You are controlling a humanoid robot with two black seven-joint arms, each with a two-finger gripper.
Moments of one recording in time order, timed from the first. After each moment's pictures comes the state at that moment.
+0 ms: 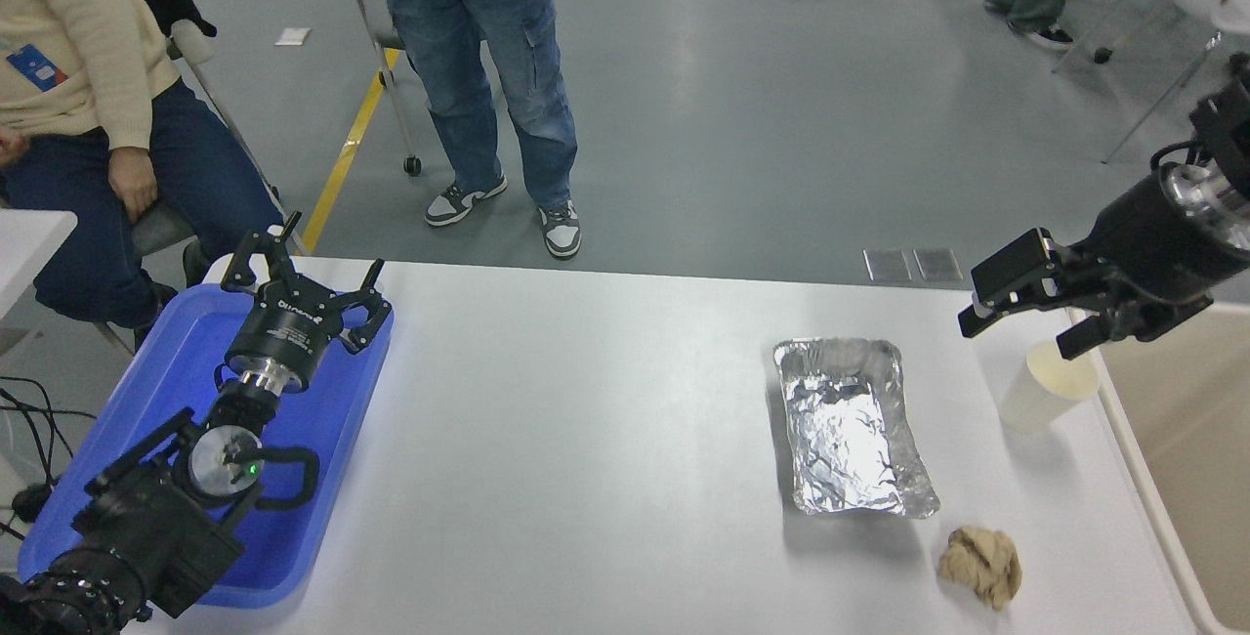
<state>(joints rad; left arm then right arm) -0.59 0.22 -0.90 -0.44 -0.08 -0.64 -0.32 2.22 -0.40 -1.52 1.33 -0.43 0.76 0.48</state>
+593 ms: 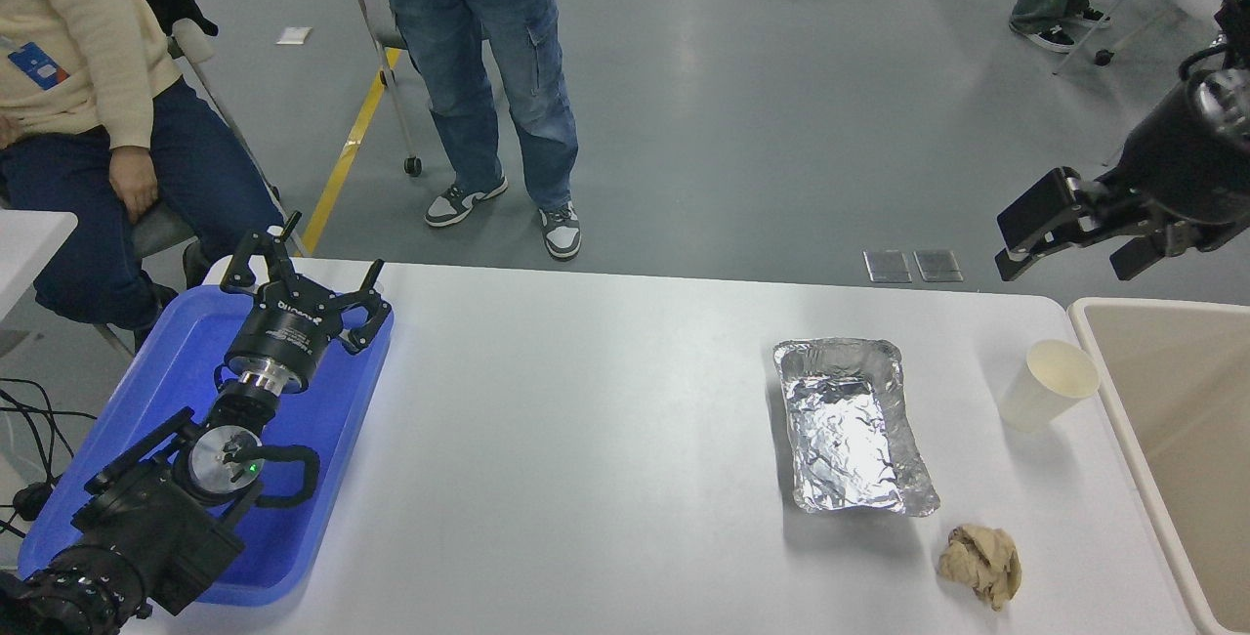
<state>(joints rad) -0.59 0.22 -0.90 -0.44 -0.08 -0.64 -0.32 2.36 -0.38 -1.57 1.34 -0.45 0.78 0.40</state>
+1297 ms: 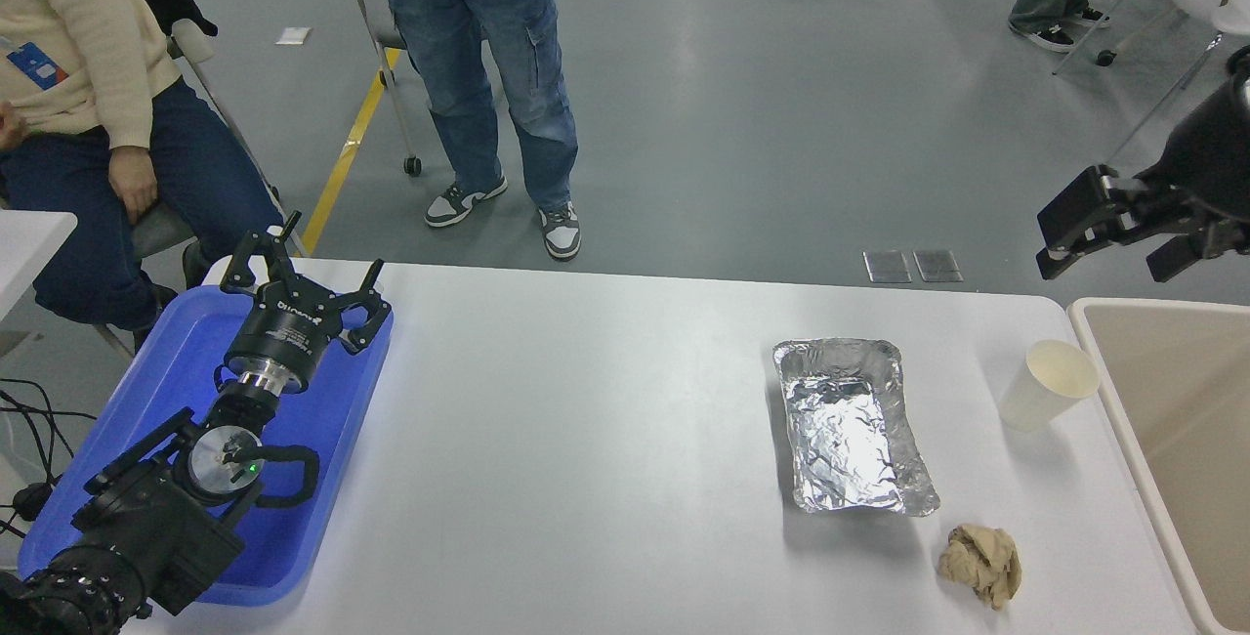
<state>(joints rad) -0.59 0.22 -0.90 -0.44 -0.08 -0.64 -0.32 2.30 -0.38 -1.62 1.31 -0.43 0.79 0.39</state>
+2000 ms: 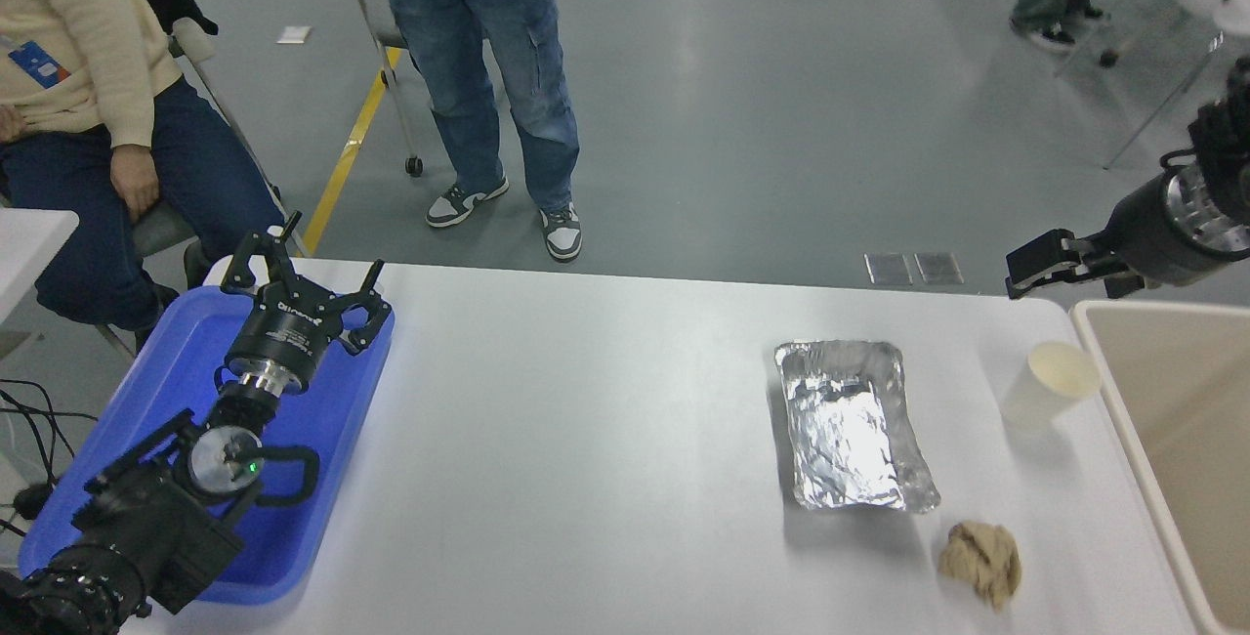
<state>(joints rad) -0.59 0.22 -0.90 -0.44 -0.08 -0.64 -0.32 1.77 -0.47 -1.49 1.01 -0.32 0.41 0.39</state>
